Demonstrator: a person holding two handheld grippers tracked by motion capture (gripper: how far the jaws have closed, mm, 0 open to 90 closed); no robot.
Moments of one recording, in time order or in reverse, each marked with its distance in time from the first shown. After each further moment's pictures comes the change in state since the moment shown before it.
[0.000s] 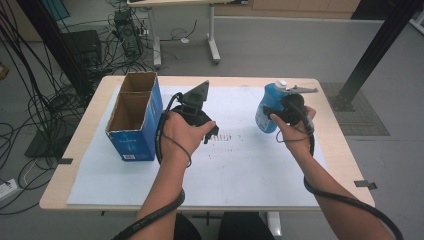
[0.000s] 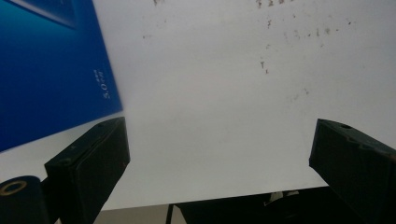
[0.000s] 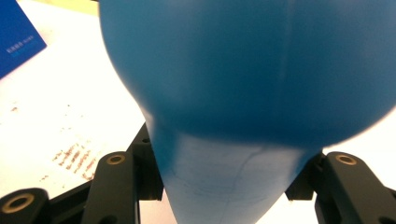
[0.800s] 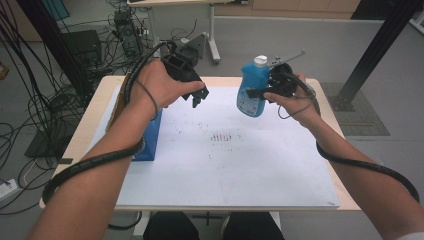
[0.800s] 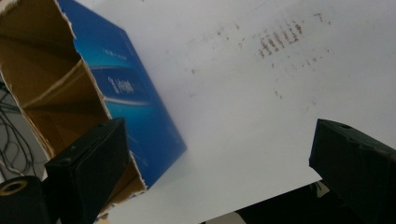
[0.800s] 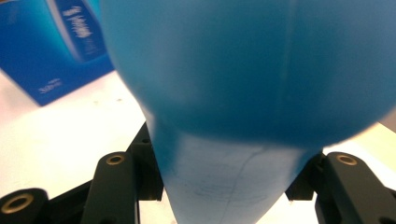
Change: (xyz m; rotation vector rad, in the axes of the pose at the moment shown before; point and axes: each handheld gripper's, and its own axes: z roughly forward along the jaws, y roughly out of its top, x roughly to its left) left arm 0.036 0.039 -0.091 -0.108 0.031 0.290; right arm 0.014 0.081 0.009 0.048 0.412 -0.288
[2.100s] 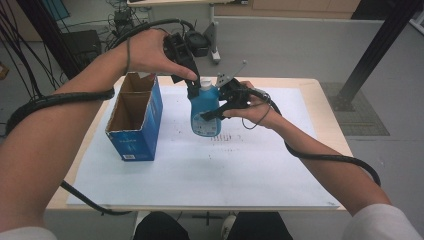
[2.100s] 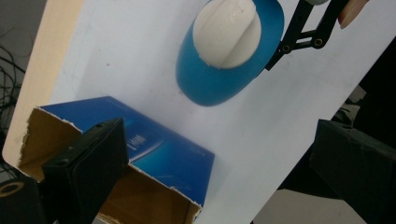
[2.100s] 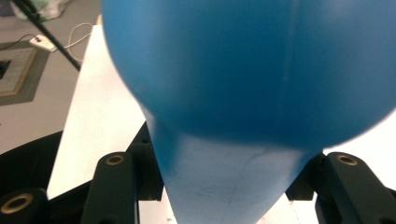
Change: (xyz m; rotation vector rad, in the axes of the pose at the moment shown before) left arm 0.009 0.018 -0.024 0.004 -0.129 0.560; right arm 0.081 0.031 0.080 0.038 0.416 -0.318
